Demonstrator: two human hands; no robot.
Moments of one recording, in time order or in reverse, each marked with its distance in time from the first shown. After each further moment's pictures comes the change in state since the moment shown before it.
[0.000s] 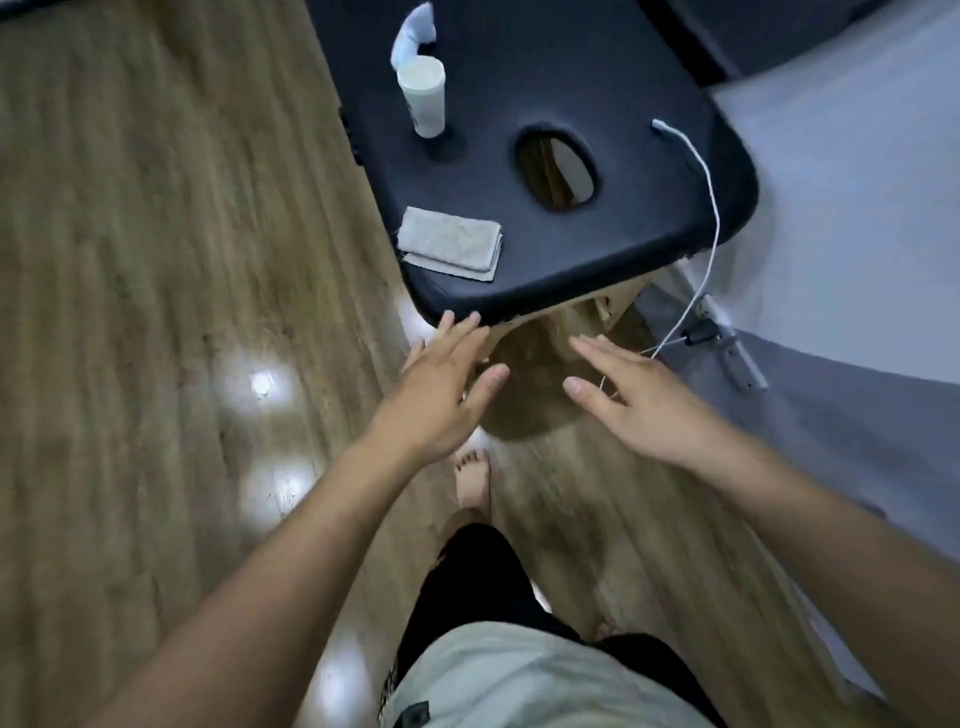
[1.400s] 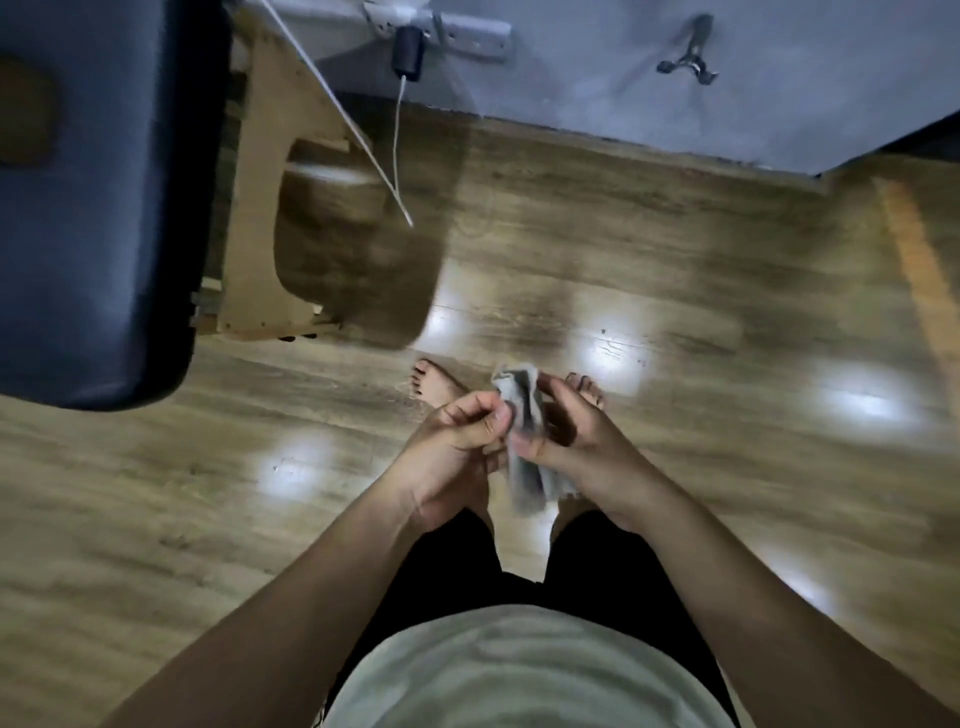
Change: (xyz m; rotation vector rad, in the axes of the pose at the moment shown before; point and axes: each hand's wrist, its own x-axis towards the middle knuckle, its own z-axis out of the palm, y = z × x) left_hand -0.034 0.044 0.193 -0.875 -1.027 -0.737; right_hand -0.154 0.045 0.228 1.691 0.653 0.657
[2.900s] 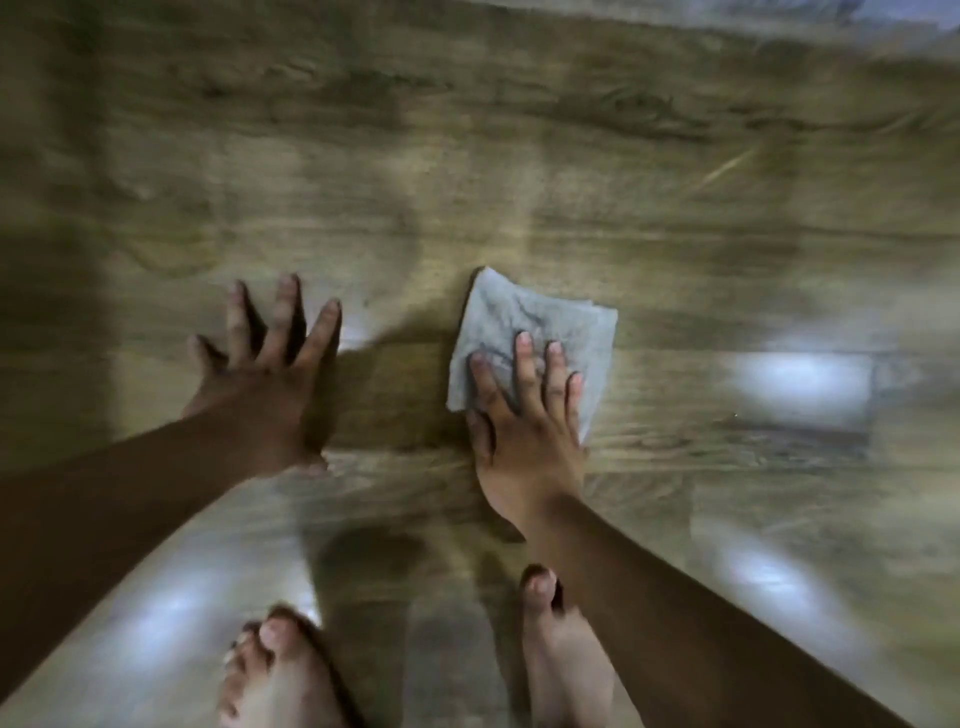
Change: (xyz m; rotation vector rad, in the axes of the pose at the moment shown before) left_hand 0.648 -0.035 -0.232 2.359 0.148 0.166; right_hand 0.498 0.366 -0.277 -1.391 0.694 -0.074
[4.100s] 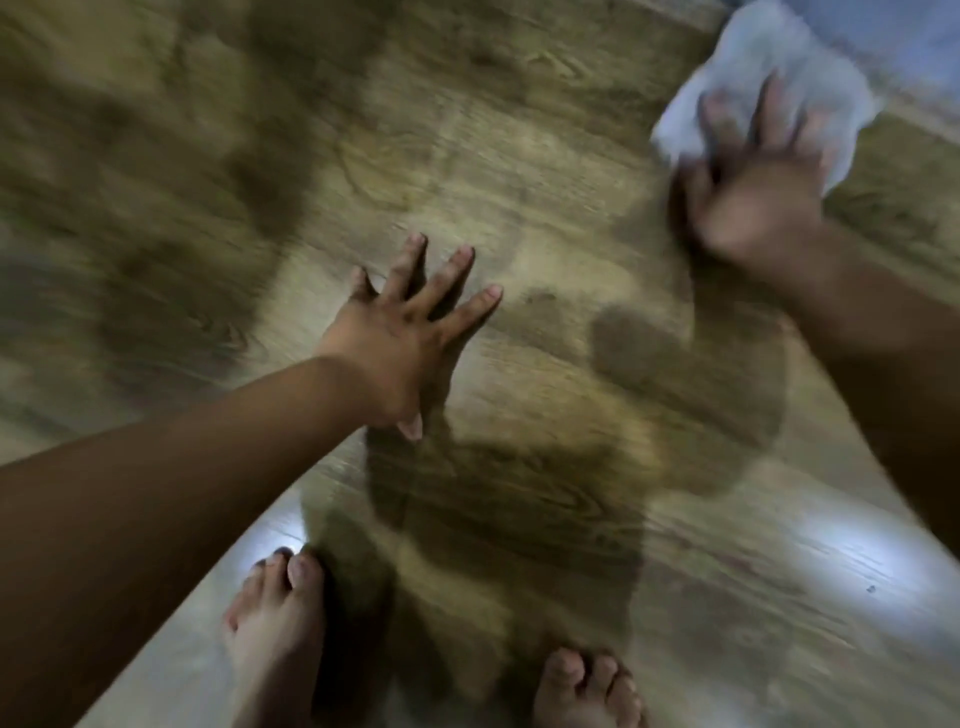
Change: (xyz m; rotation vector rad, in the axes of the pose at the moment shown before) left_hand -0.004 -0.005 0.009 -0.001 0.206 -0.037; right_hand 0.270 0.004 -0.110 -0.136 0.259 -0.268
